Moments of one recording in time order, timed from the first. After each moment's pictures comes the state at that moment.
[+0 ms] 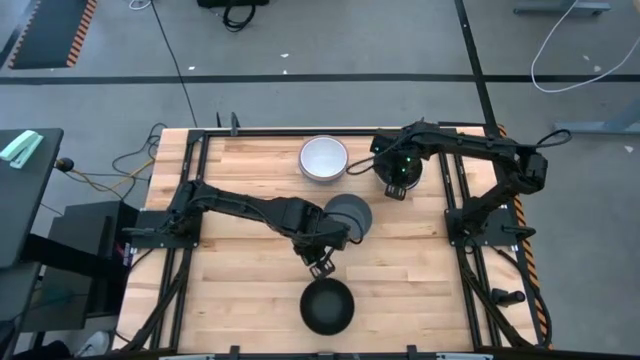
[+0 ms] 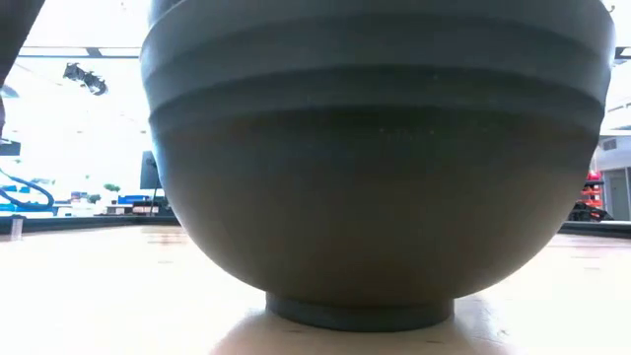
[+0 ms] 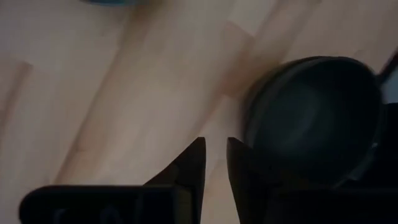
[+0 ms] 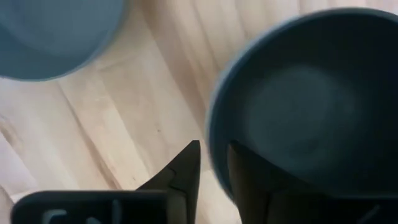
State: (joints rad) left arm -0.22 2.06 2.04 -1.32 0.07 -0.76; right arm -0.45 1.48 1.18 -1.21 -0.02 -0.08
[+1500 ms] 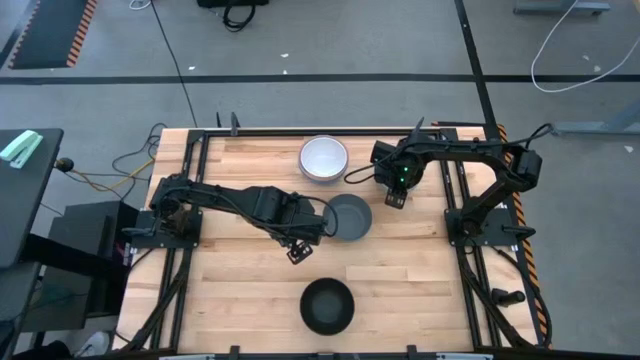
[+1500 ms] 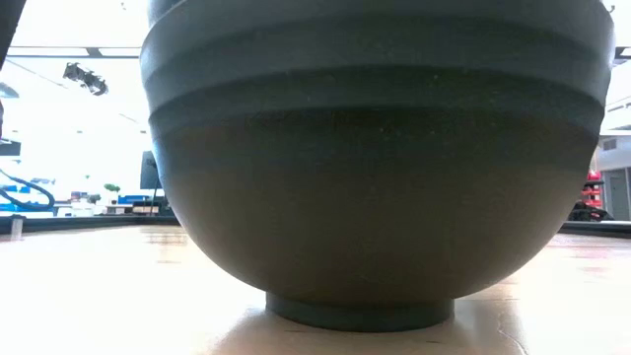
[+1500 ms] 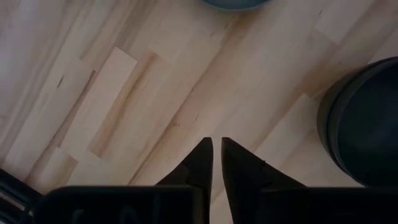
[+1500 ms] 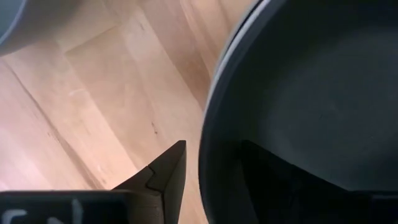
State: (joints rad) left arm -0.24 1.91 2.04 -1.57 -0.18 -0.83; right arm -0.48 1.53 0.98 -1.04 -0.08 -0.05
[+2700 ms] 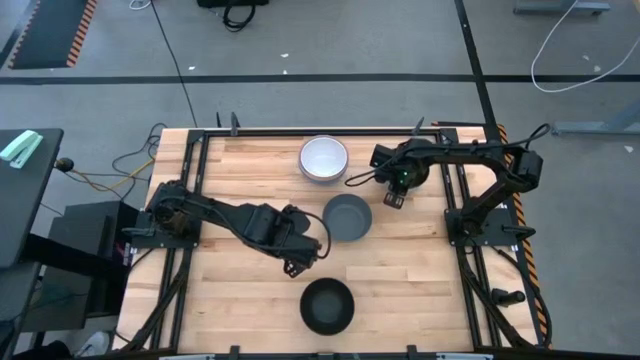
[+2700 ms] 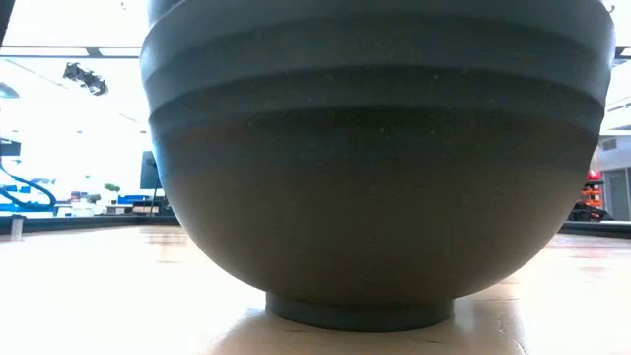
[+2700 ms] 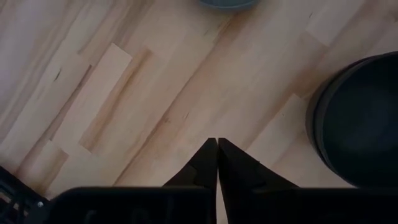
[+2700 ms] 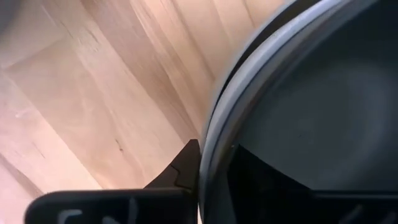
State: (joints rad) left arm -0.35 1.91 2.04 -1.57 -0.26 -0.97; right arm -0.46 1.53 0.93 -0.96 0.05 0.01
